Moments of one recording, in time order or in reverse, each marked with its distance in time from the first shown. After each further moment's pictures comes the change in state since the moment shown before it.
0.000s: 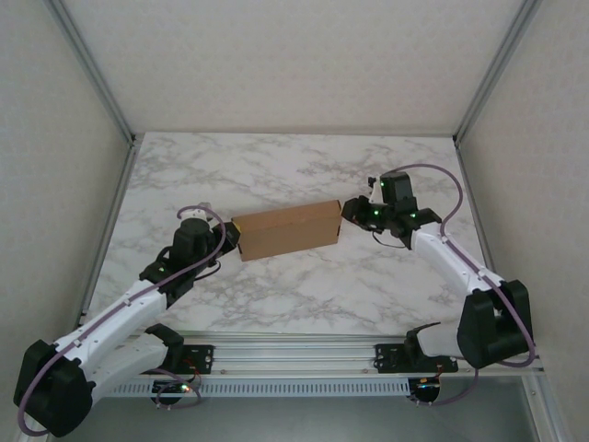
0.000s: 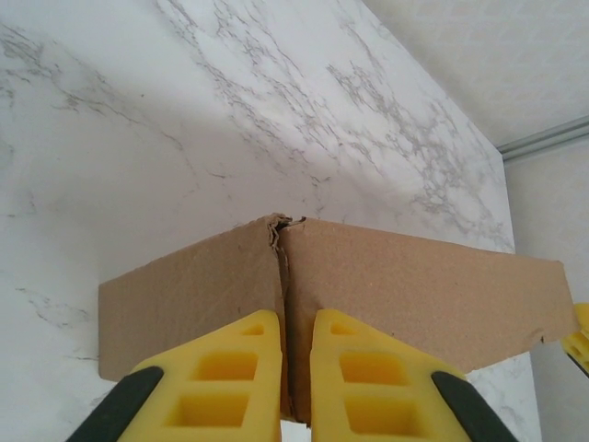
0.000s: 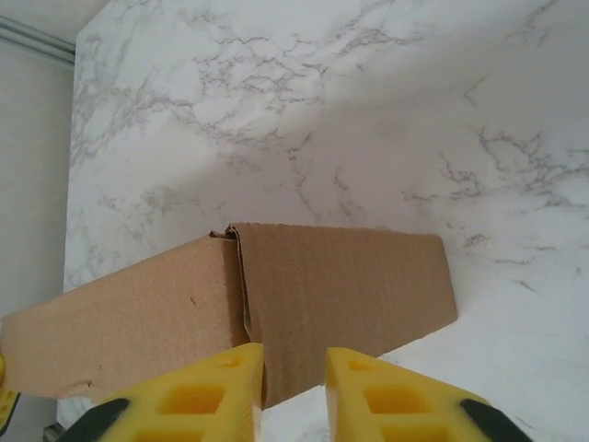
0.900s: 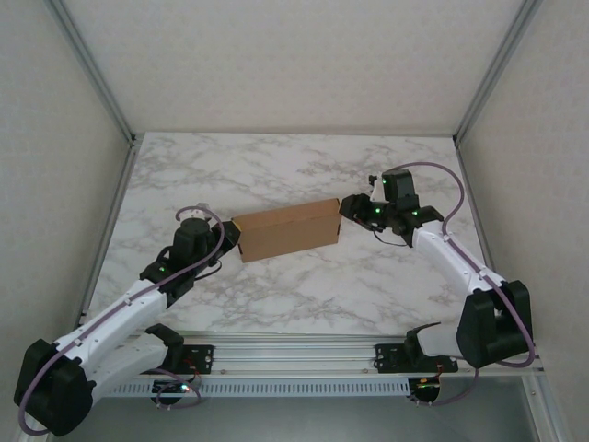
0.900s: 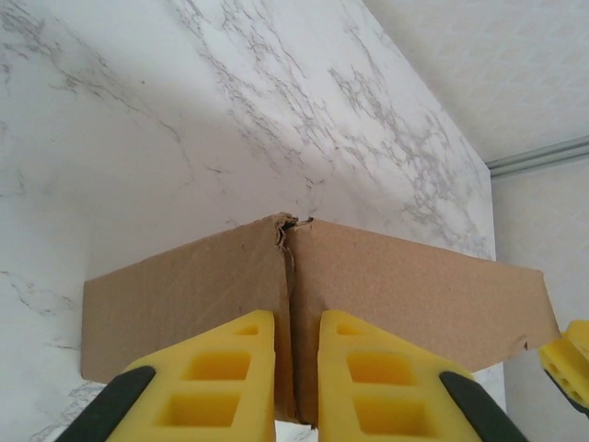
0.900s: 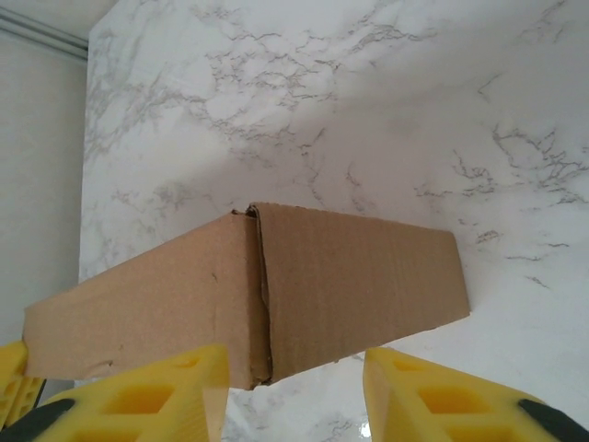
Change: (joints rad) left arm 0.003 0.007 0.001 -0.003 0.001 -0.087; right arm -0.015 0.014 0.040 -0.020 -0.042 0.001
